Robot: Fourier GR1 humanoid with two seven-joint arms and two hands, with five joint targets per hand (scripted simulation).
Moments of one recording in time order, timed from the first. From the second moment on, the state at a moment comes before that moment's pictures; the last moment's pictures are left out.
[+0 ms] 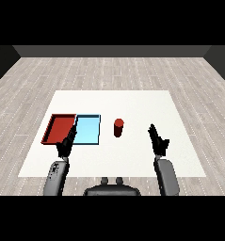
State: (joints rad) left arm 0.03 0.10 -0.03 -1.57 0.00 -0.02 -0.02; right arm 0.00 -0.07 -0.02 -1.56 -0.01 0.00 0.01
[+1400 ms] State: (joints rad) left arm 0.00 0.04 0.05 -1.58 0.08 -0.09 -0.47; right arm -0.12 -0.11 -0.12 -1.45 -0.11 0.17 -0.34
